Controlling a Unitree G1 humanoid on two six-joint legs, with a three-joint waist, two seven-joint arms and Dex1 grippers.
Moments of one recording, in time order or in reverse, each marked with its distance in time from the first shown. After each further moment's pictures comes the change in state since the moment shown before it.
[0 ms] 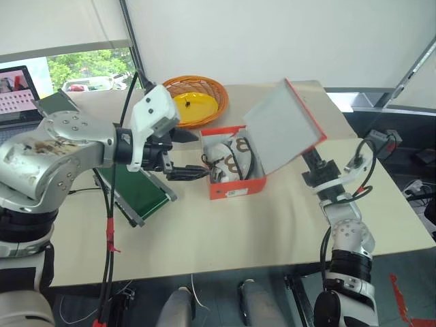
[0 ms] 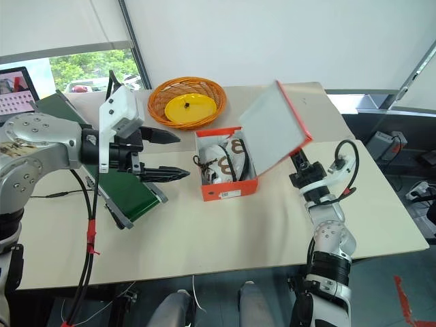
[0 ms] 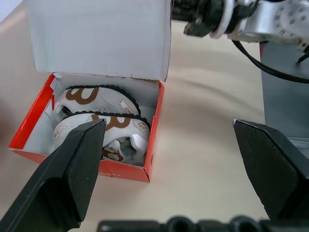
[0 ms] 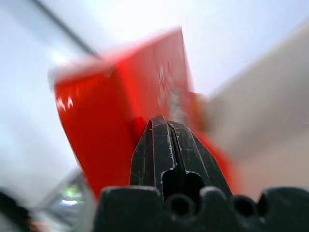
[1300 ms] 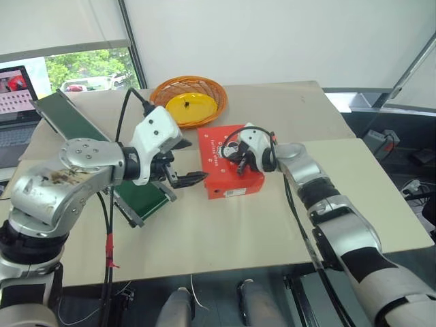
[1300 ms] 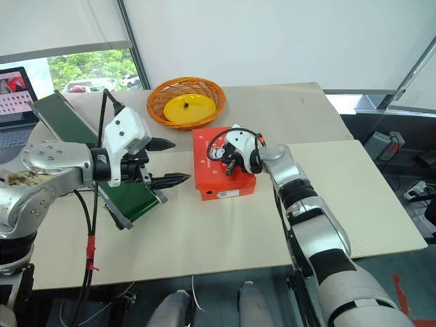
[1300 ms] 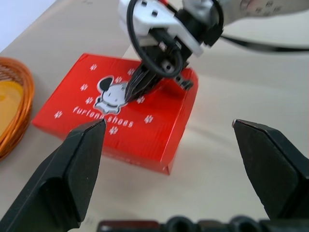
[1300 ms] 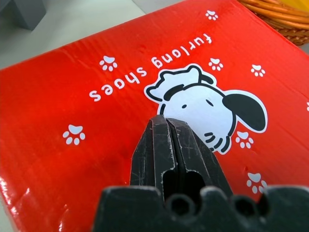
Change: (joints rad) left arm 0.193 -0.053 0.045 -0.133 0.114 -0.012 0.182; right arm -0.657 -0.185 0.743 0.922 -0.945 -0.399 0.289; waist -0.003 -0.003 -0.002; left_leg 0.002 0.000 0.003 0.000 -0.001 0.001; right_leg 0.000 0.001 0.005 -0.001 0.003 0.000
